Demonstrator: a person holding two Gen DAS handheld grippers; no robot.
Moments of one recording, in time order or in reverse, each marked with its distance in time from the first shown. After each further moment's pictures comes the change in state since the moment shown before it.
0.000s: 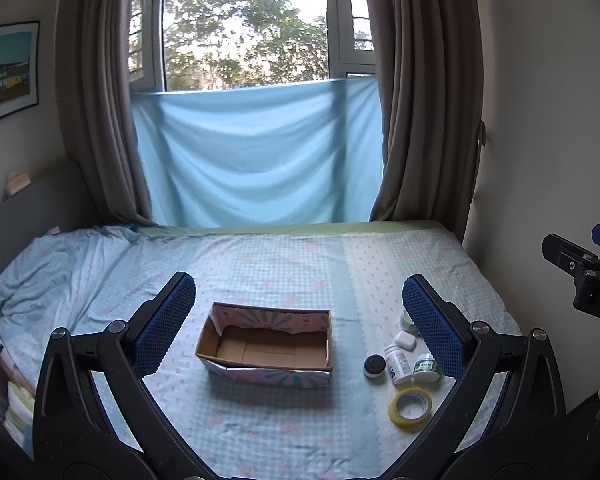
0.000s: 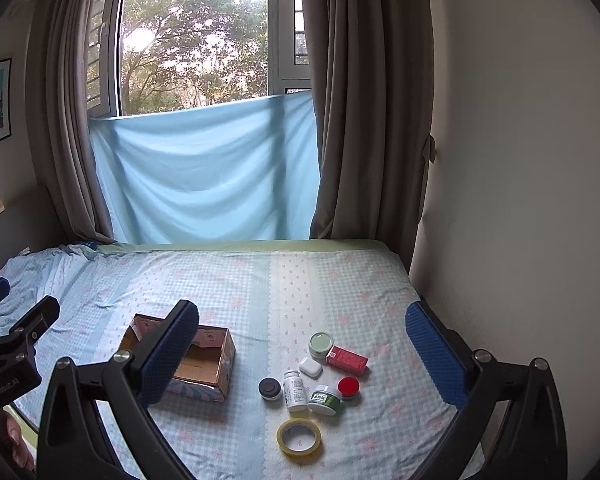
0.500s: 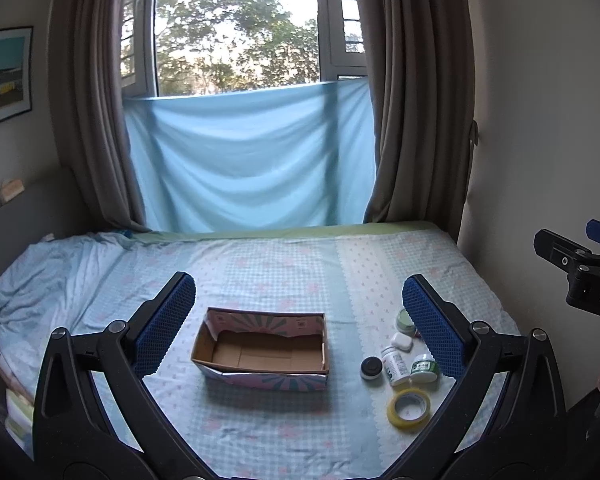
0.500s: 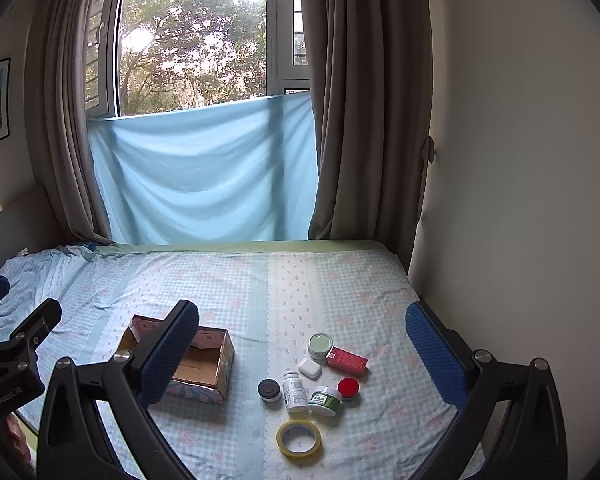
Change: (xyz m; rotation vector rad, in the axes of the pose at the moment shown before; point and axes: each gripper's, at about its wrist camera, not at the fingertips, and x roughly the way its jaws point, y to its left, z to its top) left arm 0.001 0.000 -0.001 0.012 -0.009 -0.028; right arm 0.004 0.001 -0.004 0.008 -0.009 -0.004
